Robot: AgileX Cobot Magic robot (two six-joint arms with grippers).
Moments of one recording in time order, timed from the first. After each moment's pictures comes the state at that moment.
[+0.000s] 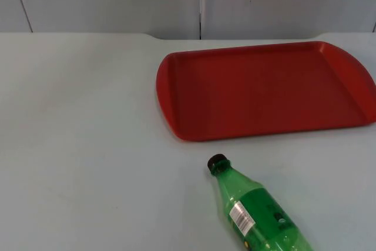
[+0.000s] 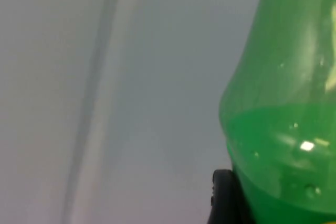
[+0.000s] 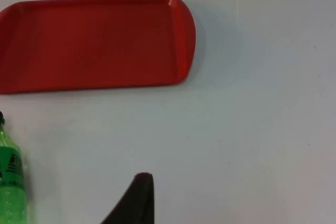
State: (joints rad) right arm 0.11 0.00 -0.52 -0.05 1.08 0.02; left arm -0.40 1.93 -1.62 0.55 -0.41 -0.73
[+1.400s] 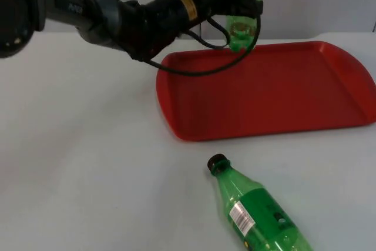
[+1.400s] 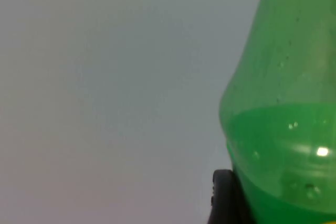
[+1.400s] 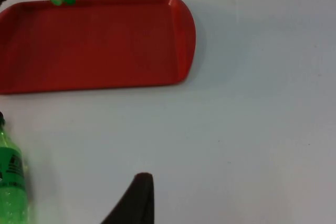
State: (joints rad) right arm 0.11 0.00 -0.52 -0.05 1.08 0.02; left arm -0.42 2.59 -1.89 0.59 -0.84 -0.46
